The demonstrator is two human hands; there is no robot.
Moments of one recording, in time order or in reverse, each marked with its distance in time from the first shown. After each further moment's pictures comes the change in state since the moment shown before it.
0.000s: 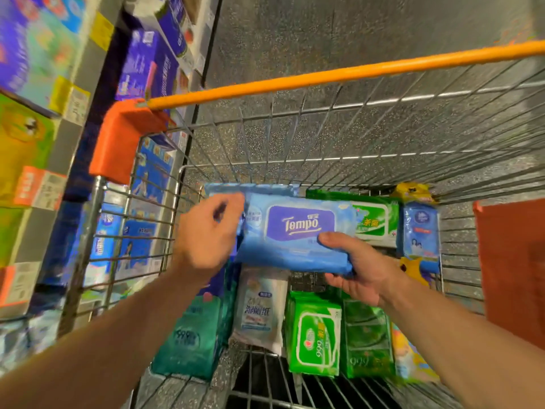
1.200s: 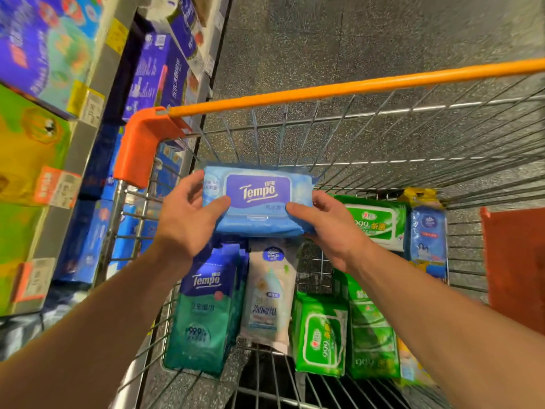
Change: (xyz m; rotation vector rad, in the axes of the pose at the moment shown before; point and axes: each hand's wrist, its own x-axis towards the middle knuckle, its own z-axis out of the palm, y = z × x) left_hand 0.022 0.004 -0.036 -0.434 -0.001 -0.231; right_hand 0.038 -0.028 0.060 -0.162 0.067 -0.375
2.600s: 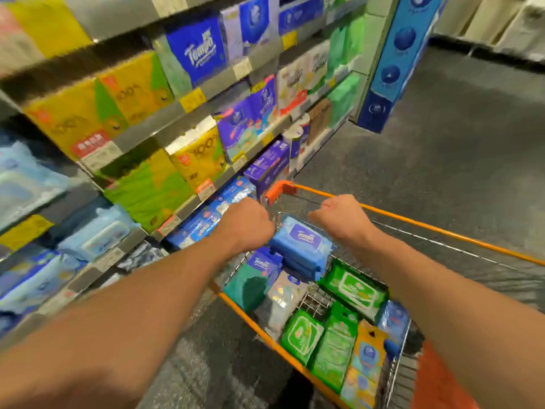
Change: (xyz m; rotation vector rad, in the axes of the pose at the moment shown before) left_hand -0.246 0.148 -0.089 0.943 0.157 0.133; right_hand -0.269 -0.194 0.113 -1.140 -0.137 -0.452
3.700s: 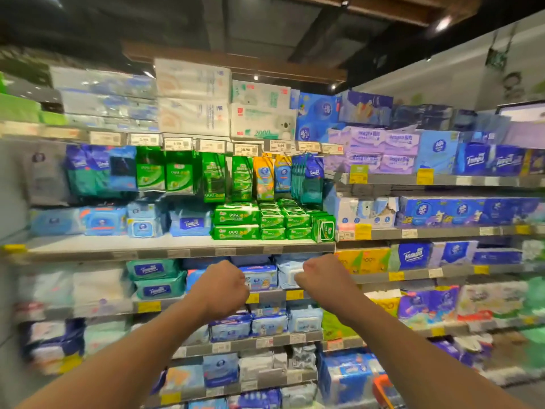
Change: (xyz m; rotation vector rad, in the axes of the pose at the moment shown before) left_hand -0.593 -0.148 -0.157 -0.225 0.718 -0.558; right_hand -0.451 -0.265 0.098 -0.222 -0.305 -1.039
